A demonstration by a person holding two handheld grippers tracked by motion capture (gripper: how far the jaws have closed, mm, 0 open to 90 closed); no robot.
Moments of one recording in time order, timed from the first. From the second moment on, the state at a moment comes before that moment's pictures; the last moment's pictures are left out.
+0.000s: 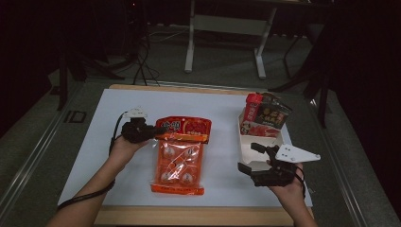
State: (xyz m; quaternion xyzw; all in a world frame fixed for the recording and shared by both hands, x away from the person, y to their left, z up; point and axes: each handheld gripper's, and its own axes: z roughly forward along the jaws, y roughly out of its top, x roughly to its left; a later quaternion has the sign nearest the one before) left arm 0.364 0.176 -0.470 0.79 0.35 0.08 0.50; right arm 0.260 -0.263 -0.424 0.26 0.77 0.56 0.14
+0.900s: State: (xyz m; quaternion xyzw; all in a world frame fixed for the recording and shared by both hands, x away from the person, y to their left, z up) left arm 0.321 0.168 -0.429 0.78 0.26 0.07 0.56; right arm 0.312 -0.210 -0.427 0.27 0.78 0.55 0.12
